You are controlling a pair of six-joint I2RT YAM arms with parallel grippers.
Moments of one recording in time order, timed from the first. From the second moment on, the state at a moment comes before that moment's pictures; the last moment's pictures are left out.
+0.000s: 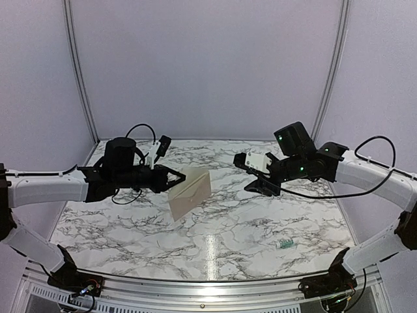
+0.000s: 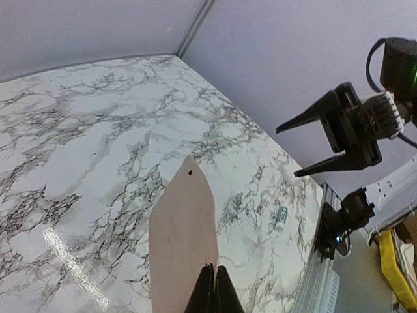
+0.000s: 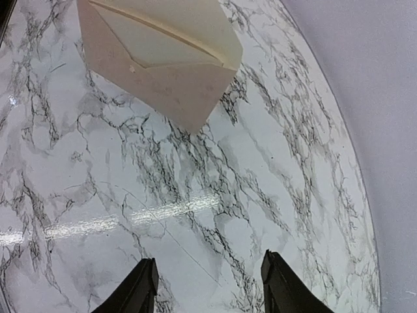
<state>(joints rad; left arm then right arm) -0.73 1.40 0.84 0.18 0.45 -0.36 0.71 1.32 1.12 -0.57 -0.19 -0.67</state>
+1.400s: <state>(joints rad) -1.18 1.69 0.56 0.56 -0.72 -1.27 0.64 1.44 0.96 -0.35 -0.23 -0.55</state>
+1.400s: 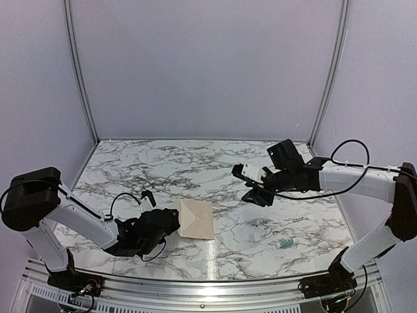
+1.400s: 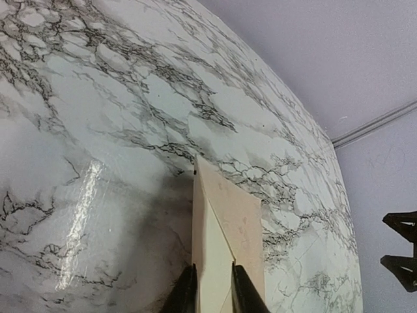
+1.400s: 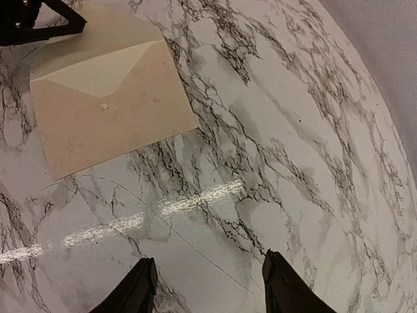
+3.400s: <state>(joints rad) -1.06 1.59 1.03 0.02 -0.04 -0.38 0.51 1.20 0.63 -0.81 -0.06 -1.10</state>
